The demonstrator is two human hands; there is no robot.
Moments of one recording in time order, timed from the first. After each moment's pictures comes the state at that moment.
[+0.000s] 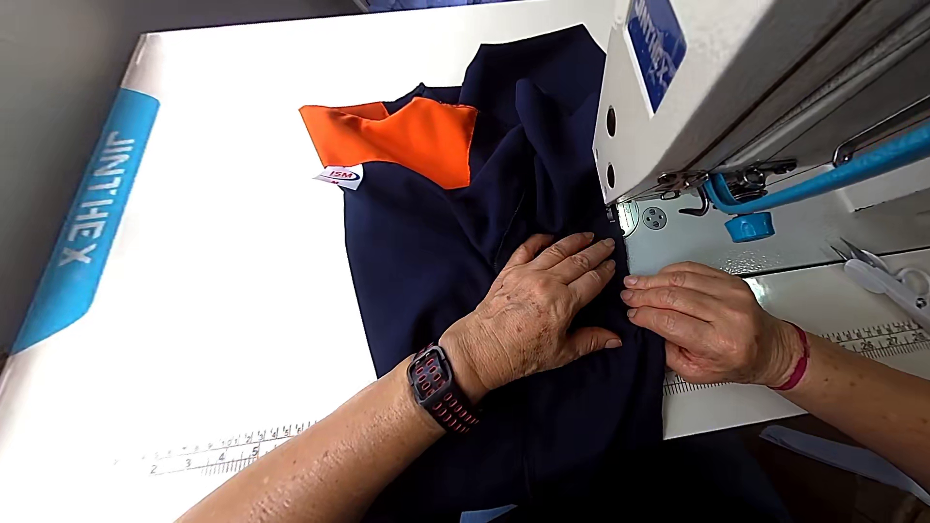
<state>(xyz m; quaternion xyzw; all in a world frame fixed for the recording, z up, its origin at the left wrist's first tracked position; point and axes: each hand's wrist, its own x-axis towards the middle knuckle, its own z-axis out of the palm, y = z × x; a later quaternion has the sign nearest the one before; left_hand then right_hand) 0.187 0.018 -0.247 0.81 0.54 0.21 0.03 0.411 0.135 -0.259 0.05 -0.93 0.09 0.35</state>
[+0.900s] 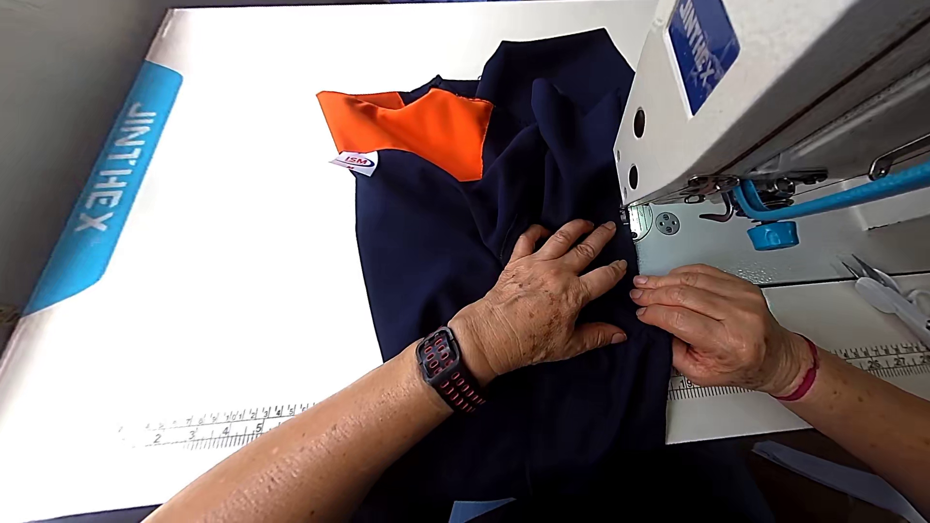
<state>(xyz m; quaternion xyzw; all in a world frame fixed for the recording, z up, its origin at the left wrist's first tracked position) 0.186 0.020 -0.245 0.80 0.57 0.19 0.02 0.408 0.135 -0.257 0.03 -0.93 0.10 0.34</state>
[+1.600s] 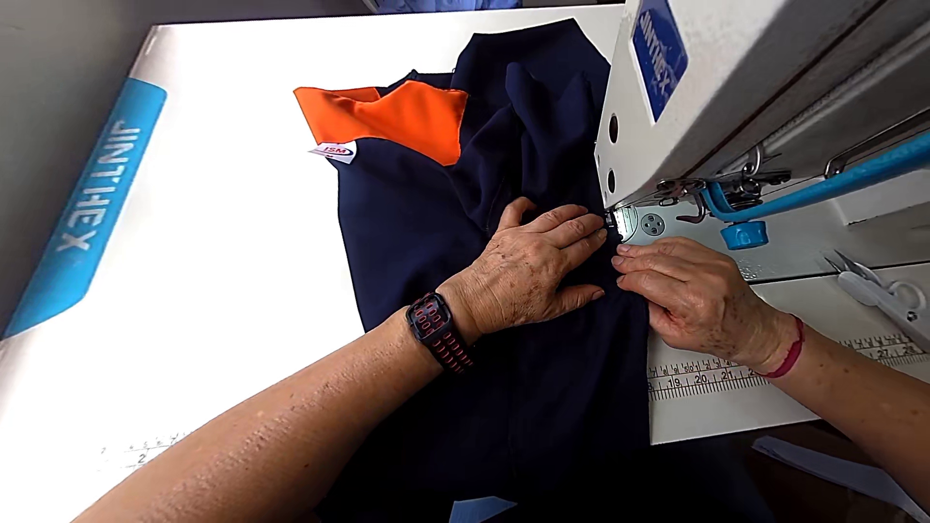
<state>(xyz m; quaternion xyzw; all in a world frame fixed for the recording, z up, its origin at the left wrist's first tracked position) 0.164 0.046 -0.247 0.83 0.52 0.20 -0.04 0.395 0.147 -0.250 -0.02 -0.95 0.09 0.31</state>
